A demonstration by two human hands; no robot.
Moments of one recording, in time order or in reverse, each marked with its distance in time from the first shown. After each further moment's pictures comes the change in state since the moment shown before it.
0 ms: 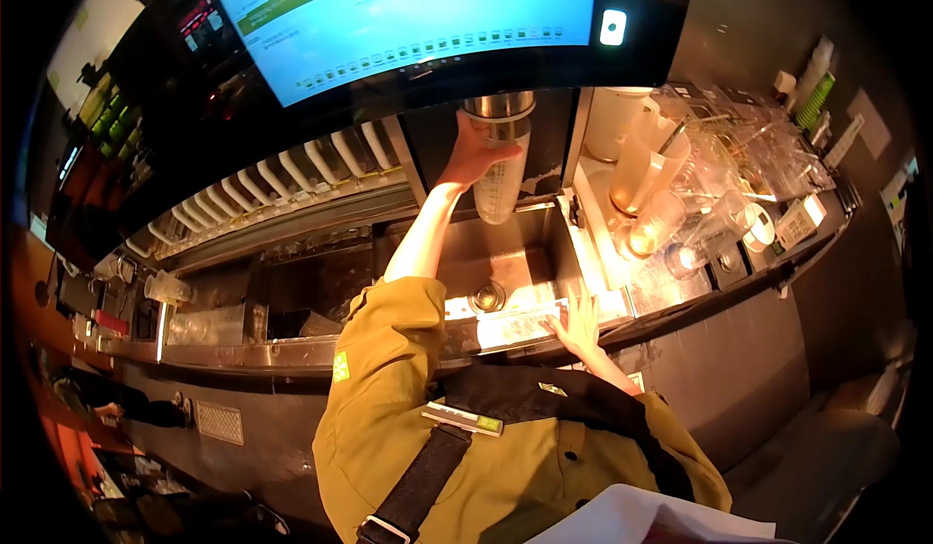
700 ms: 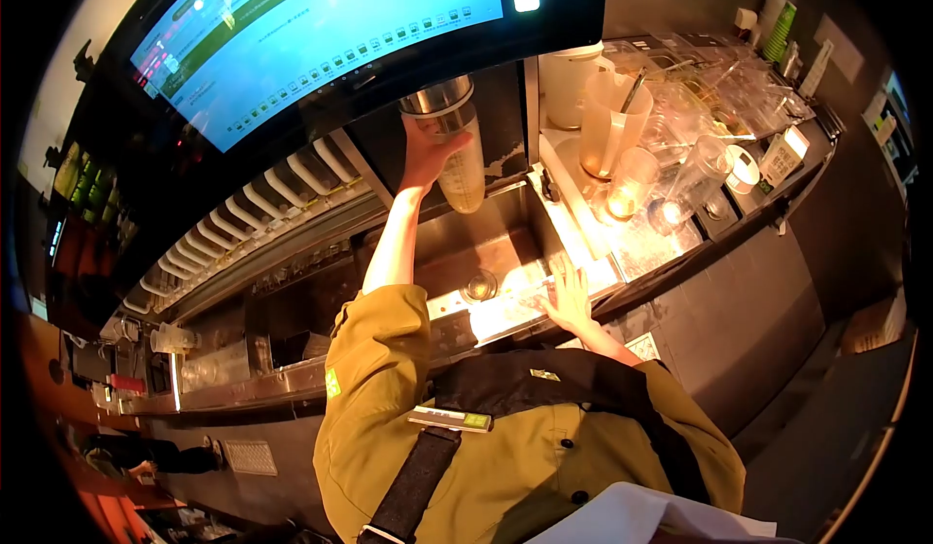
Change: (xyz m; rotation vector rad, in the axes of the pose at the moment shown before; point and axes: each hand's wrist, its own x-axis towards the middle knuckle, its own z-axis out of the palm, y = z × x) left_hand 0.001 -0.014 0.006 -0.019 0.003 0.126; right_hand -0.001 0.001 -0.002 0.000 0.030 0.004
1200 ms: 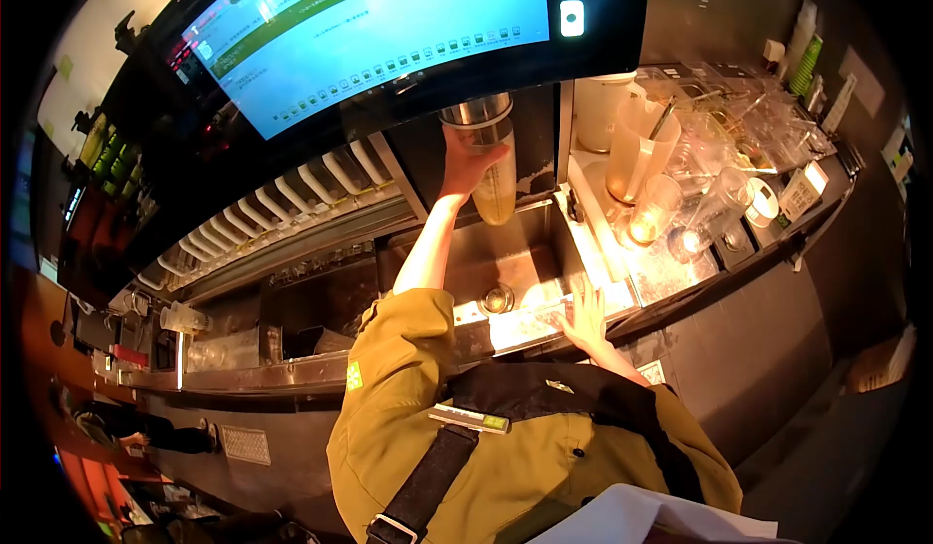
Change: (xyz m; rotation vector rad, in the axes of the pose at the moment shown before) left_hand 0.002 -0.006 0.005 -0.015 0.068 0.024; right_hand 0.002 0.001 0.003 0.003 0.017 -0.003
